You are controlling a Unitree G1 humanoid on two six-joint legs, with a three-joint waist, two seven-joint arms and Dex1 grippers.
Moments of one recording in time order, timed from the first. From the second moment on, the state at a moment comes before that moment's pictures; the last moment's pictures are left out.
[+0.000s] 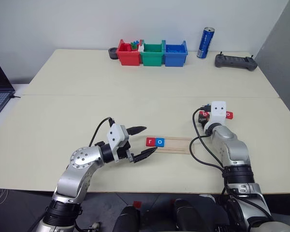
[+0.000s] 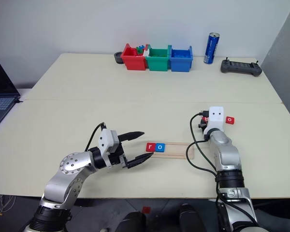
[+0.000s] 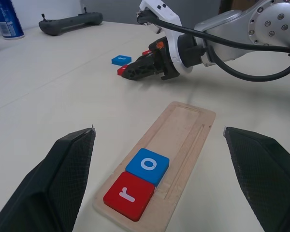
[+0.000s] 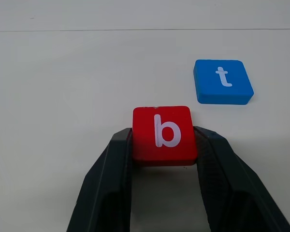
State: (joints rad) left arm -0.15 0.47 -0.06 -0.24 -0.35 0.21 -0.92; right arm -0.53 -0.18 -0.12 0.19 0.12 0.60 -0.01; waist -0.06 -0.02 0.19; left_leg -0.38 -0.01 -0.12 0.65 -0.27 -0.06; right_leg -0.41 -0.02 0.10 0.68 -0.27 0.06
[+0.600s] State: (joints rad) left arm -0.12 0.50 -0.07 -0.28 -0.38 0.22 -0.93; right arm -0.14 -0.16 -0.12 -0.76 0.17 1.37 -0.01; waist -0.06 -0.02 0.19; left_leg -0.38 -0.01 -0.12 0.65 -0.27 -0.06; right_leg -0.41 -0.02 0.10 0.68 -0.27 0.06
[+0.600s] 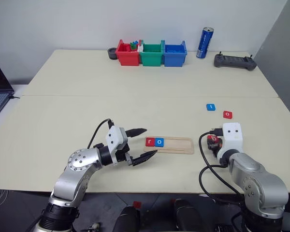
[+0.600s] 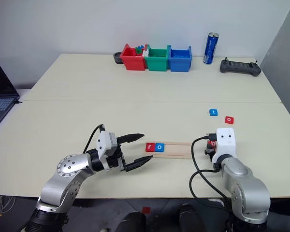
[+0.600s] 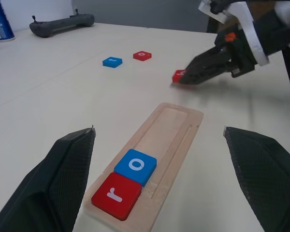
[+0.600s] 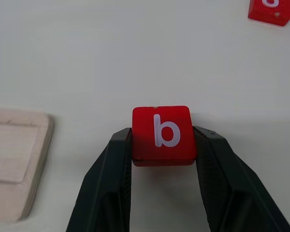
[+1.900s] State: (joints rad) left arm -0.16 0.51 -0.08 -0.24 -0.39 0.21 -0.95; right arm -0.34 -0.85 -0.08 -0.09 0.32 0.45 1.13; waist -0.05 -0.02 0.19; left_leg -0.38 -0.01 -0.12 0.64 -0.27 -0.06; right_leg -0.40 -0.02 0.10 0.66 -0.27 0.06
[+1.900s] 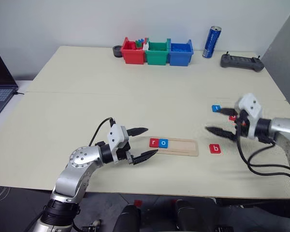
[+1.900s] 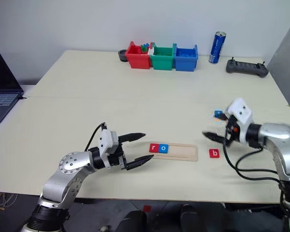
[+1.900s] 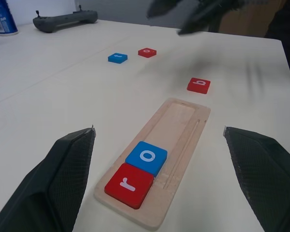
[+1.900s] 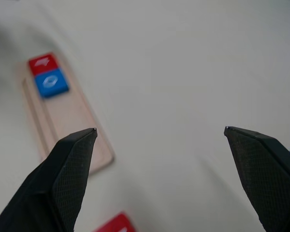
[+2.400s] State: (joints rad) left arm -0.16 0.51 -0.09 -0.24 -0.39 0.21 -0.98; right arm -0.34 -0.86 0.03 0.22 0.24 0.05 1.36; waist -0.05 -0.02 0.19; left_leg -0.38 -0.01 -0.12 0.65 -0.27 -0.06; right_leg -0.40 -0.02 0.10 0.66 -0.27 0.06
